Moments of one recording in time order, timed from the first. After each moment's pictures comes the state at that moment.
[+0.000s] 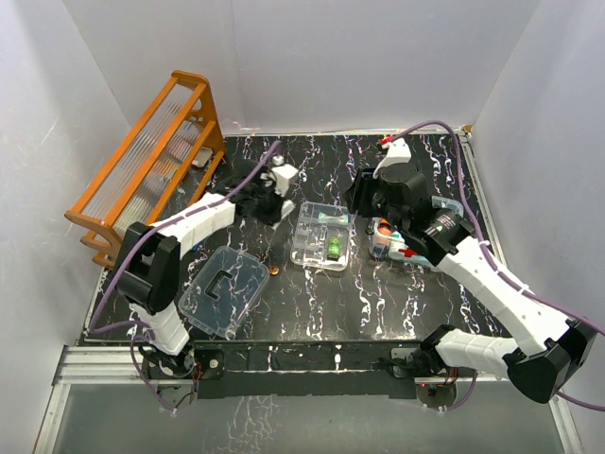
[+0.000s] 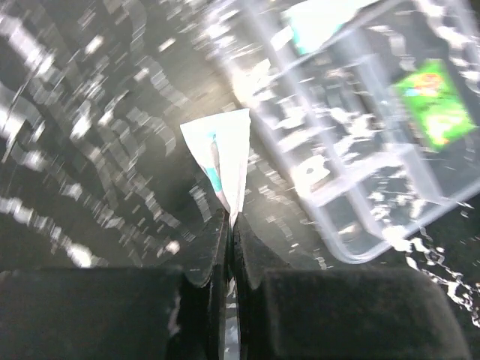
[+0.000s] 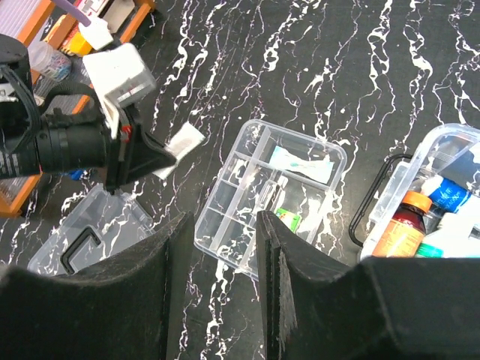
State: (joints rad) left arm -0.45 1.74 1.22 -0.38 0.21 0.10; right arm 0.62 1.13 1.19 -0.47 0.20 0.43
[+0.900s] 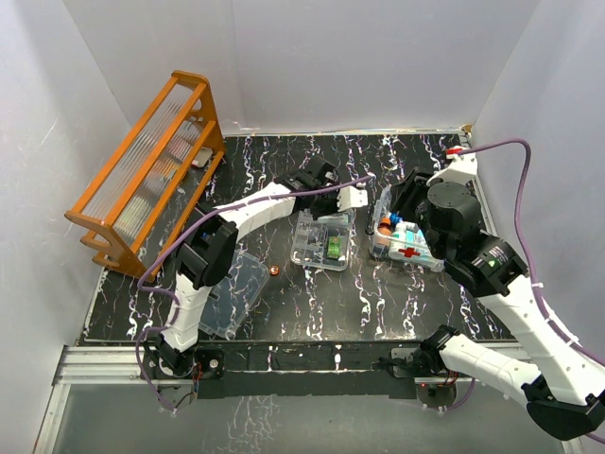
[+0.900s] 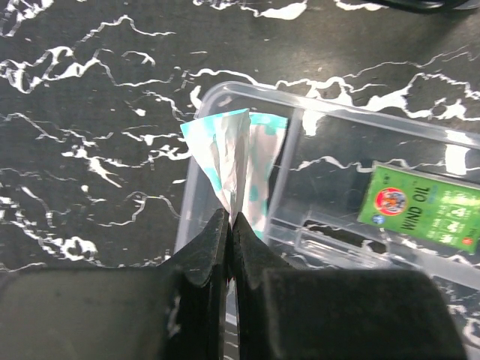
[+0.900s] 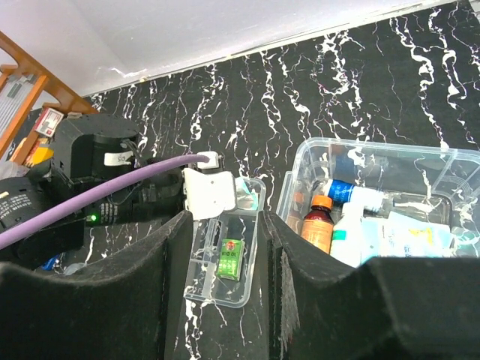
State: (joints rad) left arm -0.73 2.15 1.71 -0.44 0.27 0.81; right arm 0.62 0.87 1.18 -0.59 0.53 0.48
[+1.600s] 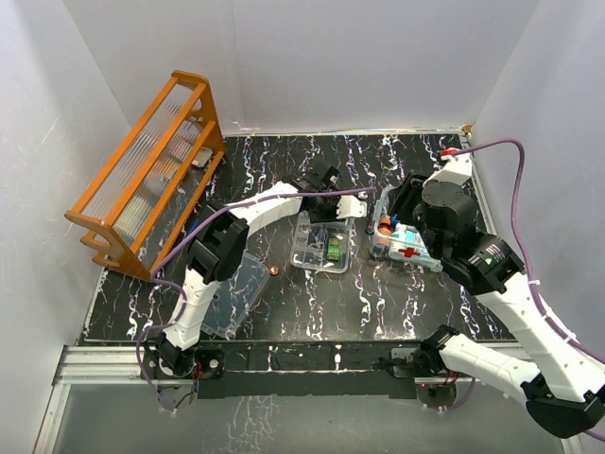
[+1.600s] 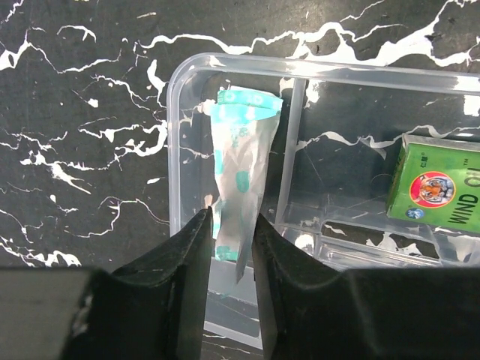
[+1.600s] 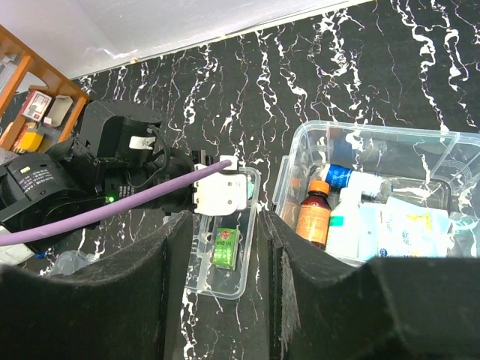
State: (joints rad) left arm -0.74 2.26 1.82 -0.58 0.22 0.98; right arm 0.62 0.88 1.18 -0.64 0.52 0.50
